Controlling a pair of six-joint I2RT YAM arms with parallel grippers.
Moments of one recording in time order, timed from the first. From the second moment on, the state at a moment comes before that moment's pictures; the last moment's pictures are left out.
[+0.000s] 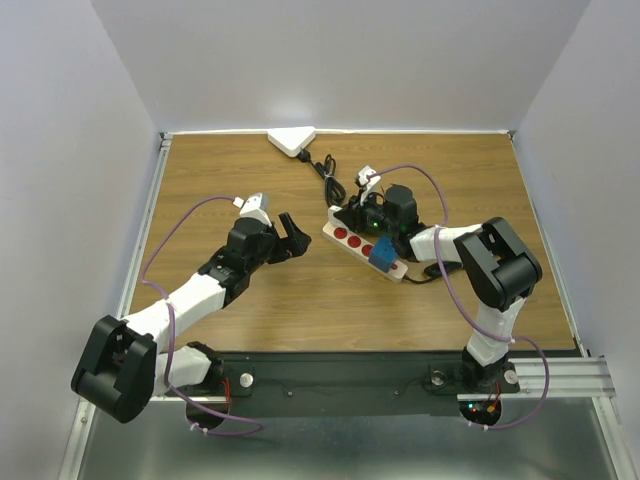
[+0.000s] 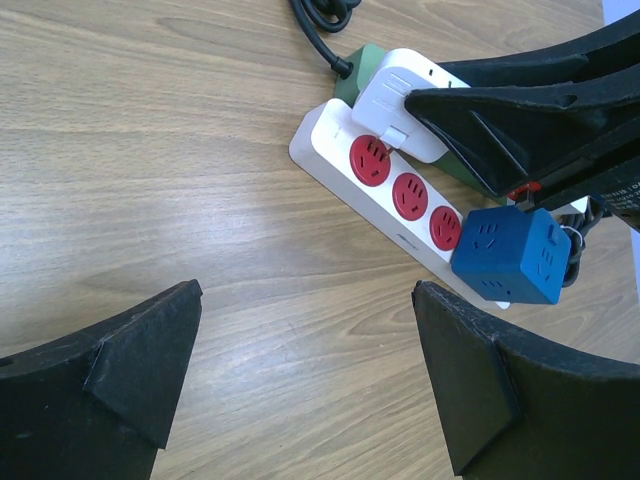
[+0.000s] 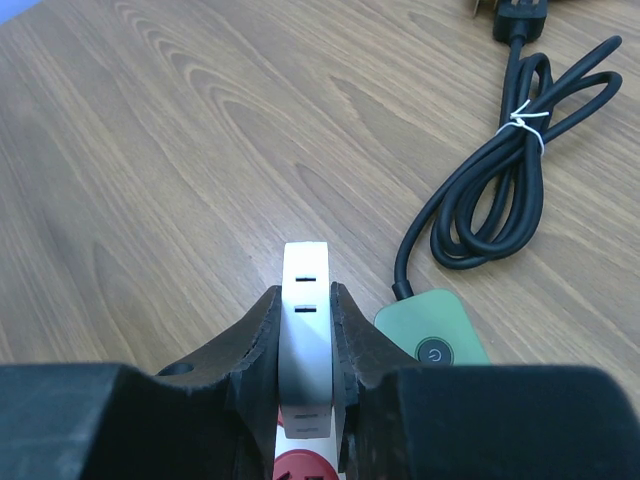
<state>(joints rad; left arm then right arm) -0.51 1.15 0.55 0.15 0.01 -0.68 0.50 1.86 0.91 0.75 -0.43 0.06</state>
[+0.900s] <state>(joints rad) -0.51 1.14 0.54 0.15 0.01 -0.67 0.51 1.84 0.74 0.98 -0.38 0.01</state>
